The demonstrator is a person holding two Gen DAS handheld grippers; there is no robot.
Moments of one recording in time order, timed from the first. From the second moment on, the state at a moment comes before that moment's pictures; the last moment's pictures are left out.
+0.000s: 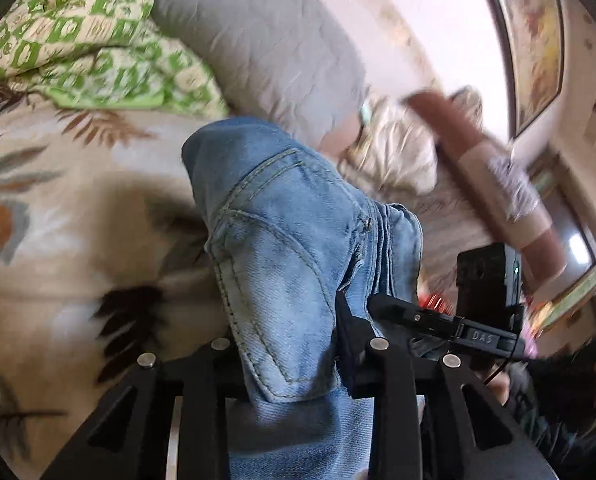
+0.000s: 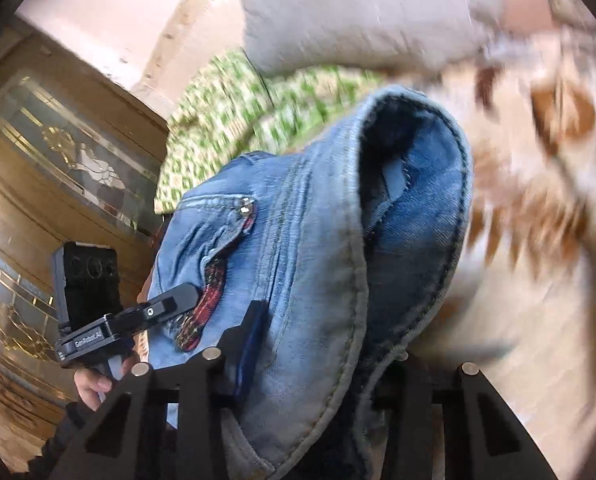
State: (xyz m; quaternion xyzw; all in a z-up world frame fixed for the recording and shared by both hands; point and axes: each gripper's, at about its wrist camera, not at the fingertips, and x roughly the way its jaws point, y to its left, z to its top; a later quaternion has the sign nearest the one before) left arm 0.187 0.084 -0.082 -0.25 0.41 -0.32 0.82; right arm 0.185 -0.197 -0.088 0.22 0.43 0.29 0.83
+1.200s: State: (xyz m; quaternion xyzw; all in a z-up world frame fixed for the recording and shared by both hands) left arm 0.124 -0.028 -0.123 0.35 0.38 -0.27 0.81; right arm 0.195 -0.240 -0.117 0.14 0.52 0.25 0.80
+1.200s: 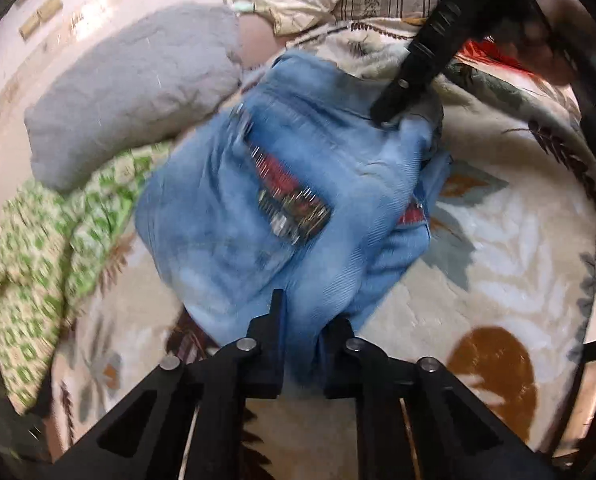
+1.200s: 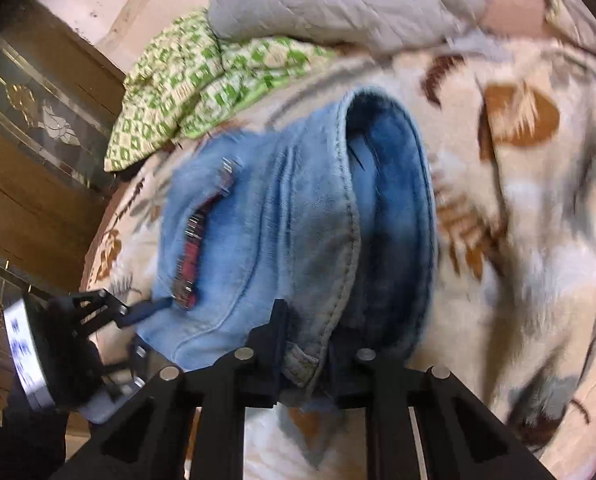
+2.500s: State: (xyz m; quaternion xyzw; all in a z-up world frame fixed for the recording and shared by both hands) left arm 0.035 0.022 -0.014 -0.02 0.34 -0.01 0.94; right arm 0.022 -0.221 -0.009 0.02 0.33 -0.03 0.94
